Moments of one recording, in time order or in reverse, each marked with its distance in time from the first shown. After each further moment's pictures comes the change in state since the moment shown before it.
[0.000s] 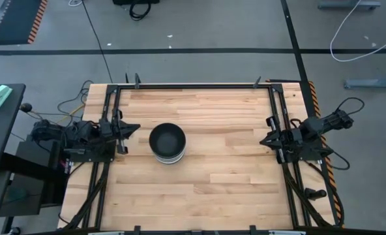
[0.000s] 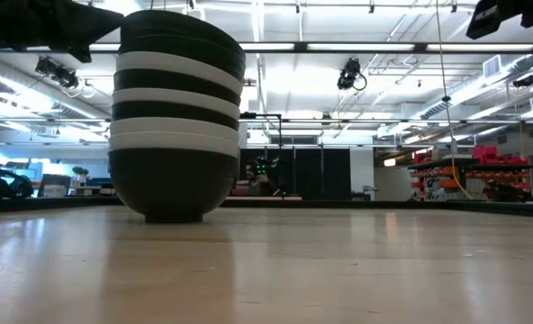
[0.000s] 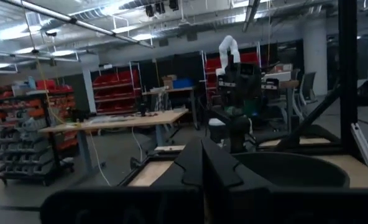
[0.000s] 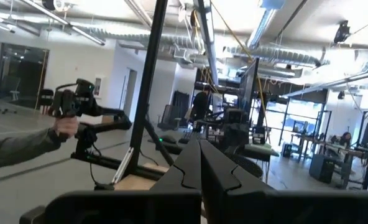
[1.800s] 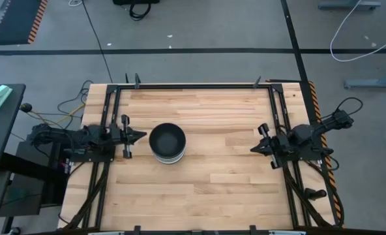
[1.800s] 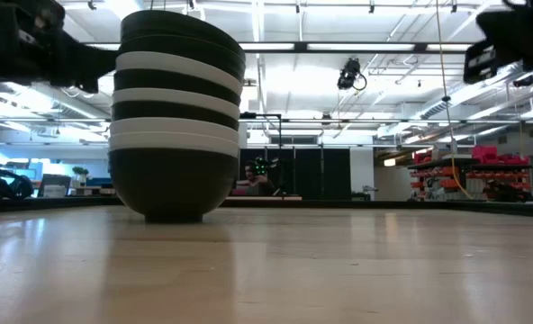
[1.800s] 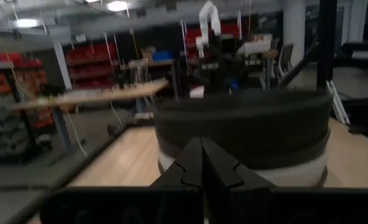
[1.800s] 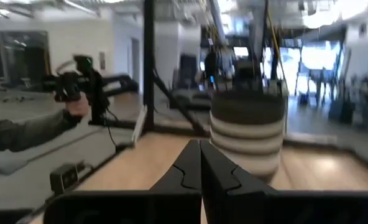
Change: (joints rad) left arm 0.067 -0.005 -0.131 -0.015 0.138 -0.059; right arm 0.000 0.004 -0.136 -0.030 0.024 0.177
